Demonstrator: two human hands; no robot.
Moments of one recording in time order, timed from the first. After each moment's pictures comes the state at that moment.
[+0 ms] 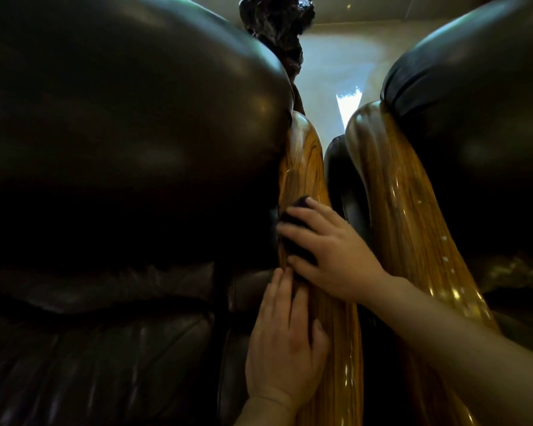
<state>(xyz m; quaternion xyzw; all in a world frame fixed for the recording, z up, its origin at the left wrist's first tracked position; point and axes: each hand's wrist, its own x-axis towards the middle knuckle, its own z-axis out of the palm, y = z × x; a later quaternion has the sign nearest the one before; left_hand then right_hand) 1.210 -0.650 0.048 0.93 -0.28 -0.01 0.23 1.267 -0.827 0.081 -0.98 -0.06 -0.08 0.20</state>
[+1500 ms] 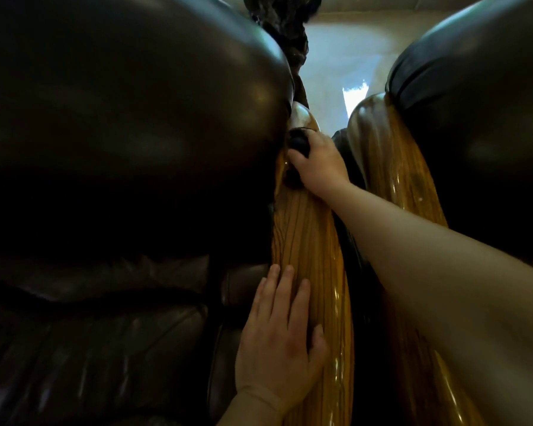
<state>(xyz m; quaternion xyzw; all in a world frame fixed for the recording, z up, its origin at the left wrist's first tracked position) 1.212 -0.653 0.046 0.93 -0.32 0.00 0.19 1.408 -0.869 0.086 -0.91 0.21 -0.10 0.35</state>
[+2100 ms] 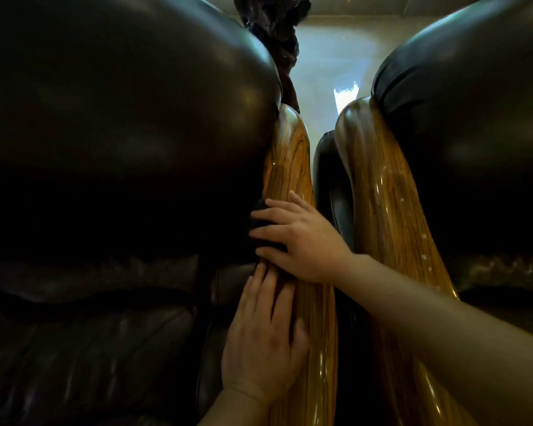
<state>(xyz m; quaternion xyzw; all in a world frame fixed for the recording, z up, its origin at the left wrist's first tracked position) 1.212 -0.652 0.052 0.93 -0.31 0.01 0.21 1.294 -0.832 0.077 -0.97 -0.18 -0.07 0.17</state>
